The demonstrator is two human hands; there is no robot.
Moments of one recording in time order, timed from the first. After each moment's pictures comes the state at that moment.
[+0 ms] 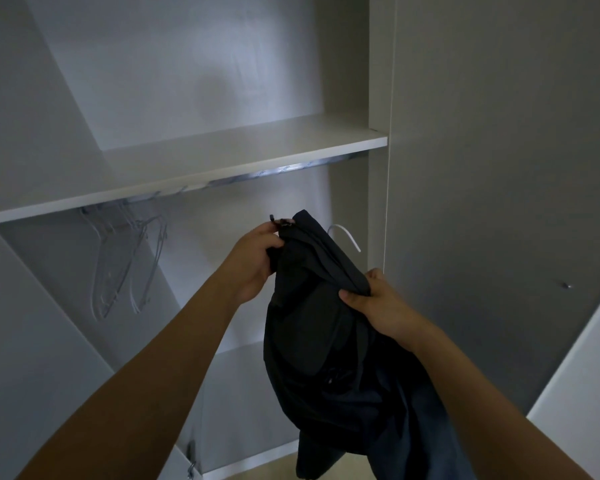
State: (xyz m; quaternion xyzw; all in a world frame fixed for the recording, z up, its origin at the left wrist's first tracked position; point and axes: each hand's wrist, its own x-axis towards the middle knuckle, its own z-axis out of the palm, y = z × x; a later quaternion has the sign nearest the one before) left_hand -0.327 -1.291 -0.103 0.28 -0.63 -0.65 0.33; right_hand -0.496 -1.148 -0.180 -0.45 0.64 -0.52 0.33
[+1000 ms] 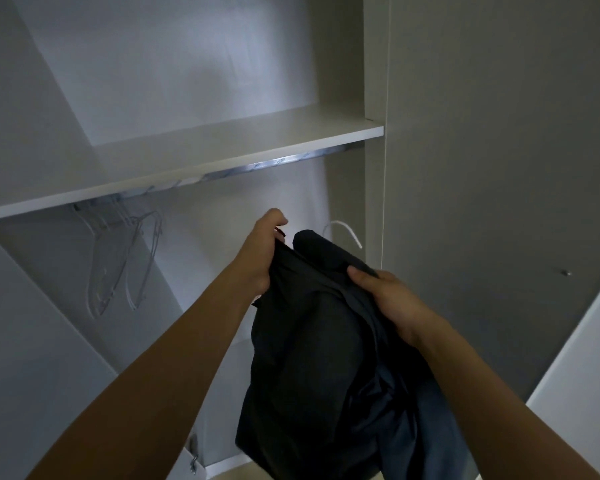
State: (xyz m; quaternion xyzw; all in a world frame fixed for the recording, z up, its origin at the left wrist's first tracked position) left_hand -0.345 -1.277 -0.099 0.43 -0.54 -0.66 0.30; right_hand -0.502 -1.142 -0.179 -0.34 0.54 -0.60 0.49
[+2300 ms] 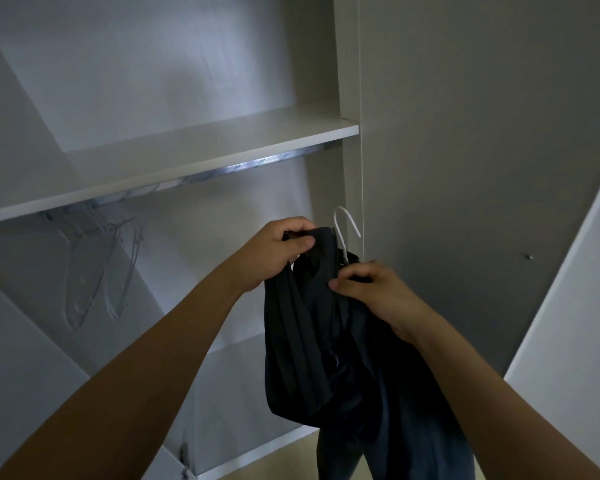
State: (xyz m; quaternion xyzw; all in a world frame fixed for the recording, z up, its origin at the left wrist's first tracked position) left_hand -0.356 -1.257 -0.093 0.16 -0.84 -0.47 0.22; right_hand -0.497 -1.117 -0.168 -0.42 0.60 -0.60 0.34
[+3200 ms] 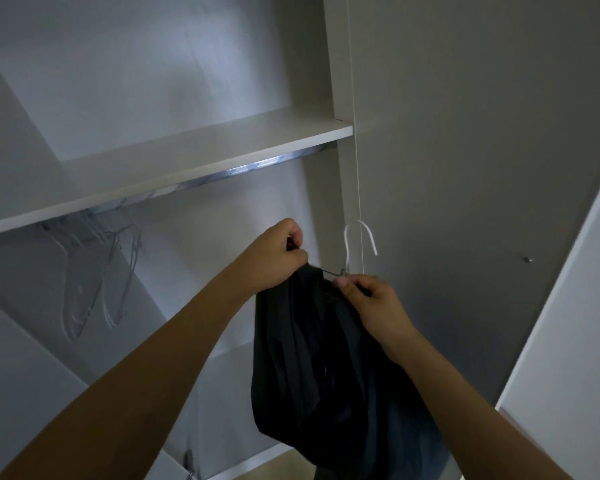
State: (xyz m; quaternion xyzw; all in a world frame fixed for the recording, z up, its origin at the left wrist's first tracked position) left_hand -0.370 -1.256 -0.093 0.28 -0.89 -0.29 0.19; right_hand -0.491 -1.121 -0.191 -0.36 0.62 -0.64 0.26
